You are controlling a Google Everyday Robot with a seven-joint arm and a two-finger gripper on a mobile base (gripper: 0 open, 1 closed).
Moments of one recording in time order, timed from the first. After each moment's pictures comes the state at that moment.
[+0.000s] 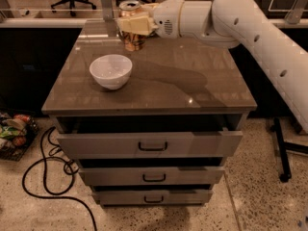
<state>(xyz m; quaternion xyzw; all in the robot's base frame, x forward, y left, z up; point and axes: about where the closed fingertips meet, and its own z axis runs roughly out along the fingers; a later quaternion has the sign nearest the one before) 0.703 0.045 0.997 -0.43 0.60 0.35 0.57</state>
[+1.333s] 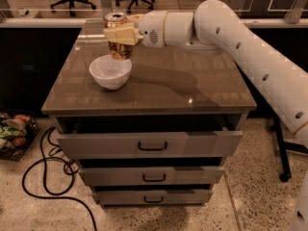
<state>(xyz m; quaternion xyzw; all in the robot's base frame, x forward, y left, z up) 0.693 0.089 0.972 -0.44 0.60 0.38 0.55</state>
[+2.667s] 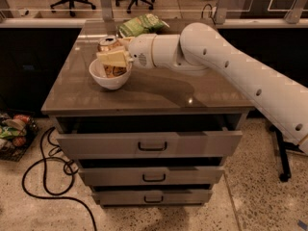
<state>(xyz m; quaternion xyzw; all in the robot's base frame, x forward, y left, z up) 0.671 0.119 0.918 -0.44 0.62 0.37 0.53</state>
